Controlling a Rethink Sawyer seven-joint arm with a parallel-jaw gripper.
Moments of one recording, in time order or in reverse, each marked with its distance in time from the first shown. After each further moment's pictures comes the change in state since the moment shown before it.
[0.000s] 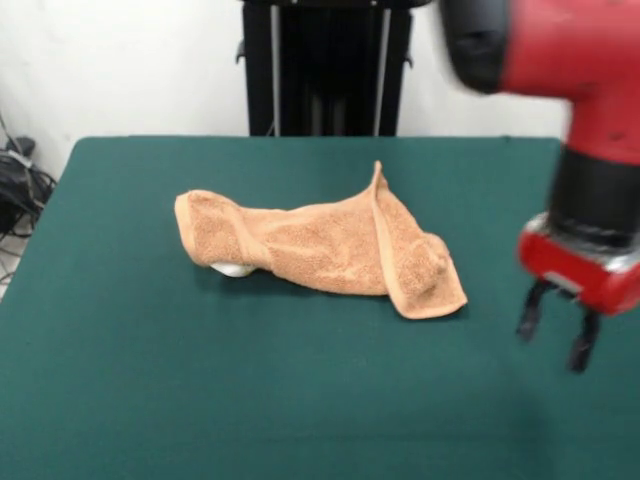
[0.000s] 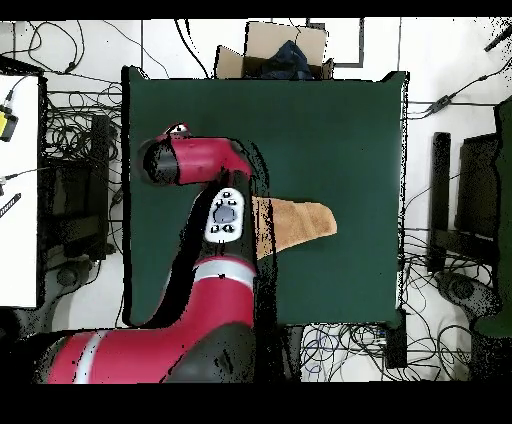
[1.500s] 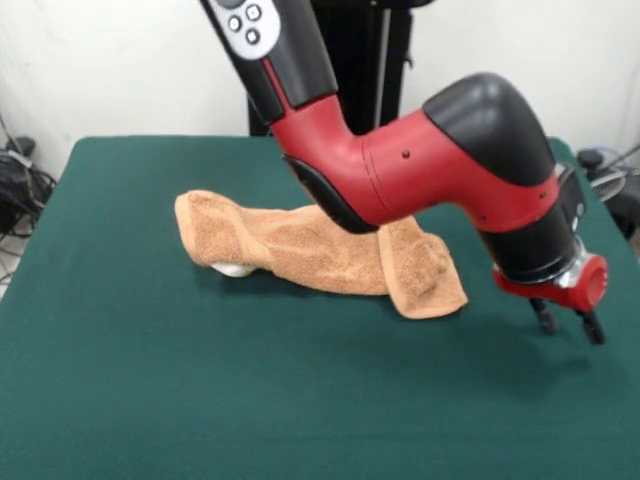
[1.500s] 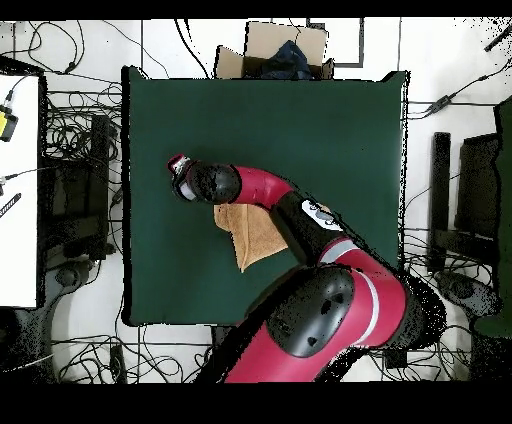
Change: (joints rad) arm -0.583 0.169 0.741 0.285 -0.241 -0.042 -0.348
